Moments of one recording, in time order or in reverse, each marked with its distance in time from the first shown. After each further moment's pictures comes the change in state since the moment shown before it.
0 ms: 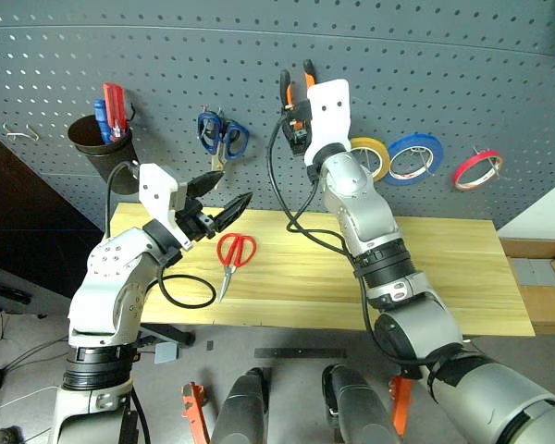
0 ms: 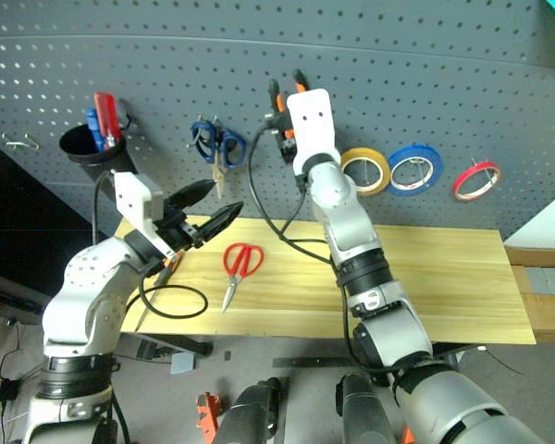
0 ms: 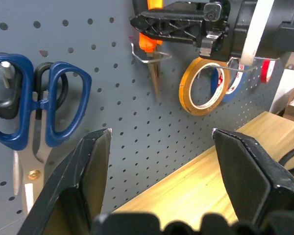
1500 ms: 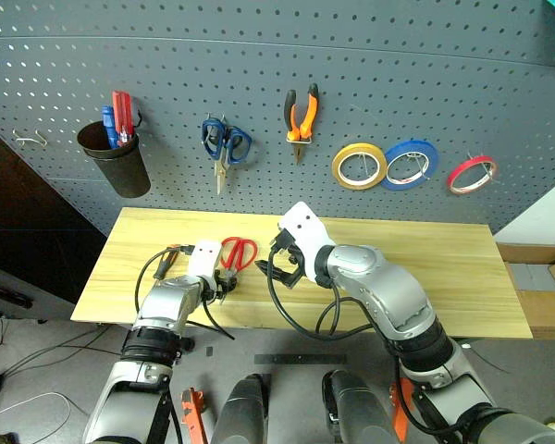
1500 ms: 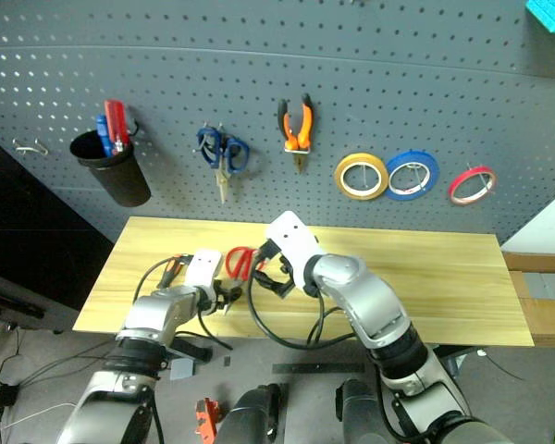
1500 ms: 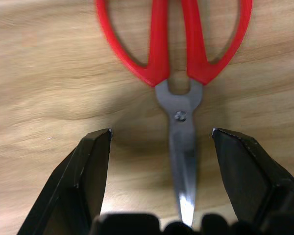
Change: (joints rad) left arm -0.111 -0.134 -0.193 0.561 0.312 0.493 0.378; right arm 0.445 -0.170 0.354 -0.717 0.130 0.784 0.442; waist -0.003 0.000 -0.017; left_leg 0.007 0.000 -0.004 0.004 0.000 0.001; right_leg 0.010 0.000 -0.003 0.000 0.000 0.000
